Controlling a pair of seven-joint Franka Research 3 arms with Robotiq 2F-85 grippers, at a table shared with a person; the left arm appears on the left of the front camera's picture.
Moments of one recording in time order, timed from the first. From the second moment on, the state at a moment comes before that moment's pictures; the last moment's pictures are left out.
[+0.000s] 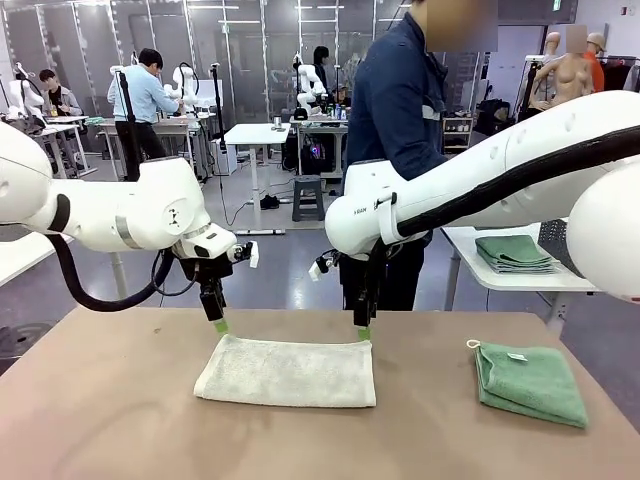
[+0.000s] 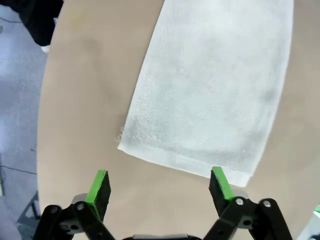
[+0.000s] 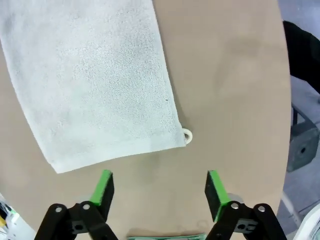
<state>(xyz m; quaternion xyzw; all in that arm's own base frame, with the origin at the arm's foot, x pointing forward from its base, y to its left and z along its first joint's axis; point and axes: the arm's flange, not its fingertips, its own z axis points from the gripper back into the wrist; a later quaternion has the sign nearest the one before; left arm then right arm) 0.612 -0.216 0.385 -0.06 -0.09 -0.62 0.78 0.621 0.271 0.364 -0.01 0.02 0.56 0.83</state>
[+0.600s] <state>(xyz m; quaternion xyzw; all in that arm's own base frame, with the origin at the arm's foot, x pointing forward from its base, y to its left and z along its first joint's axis) 0.474 -0.162 0.436 -0.09 -0.12 -0.48 0.86 0.553 0.274 0.379 0.04 0.01 0.26 0.97</state>
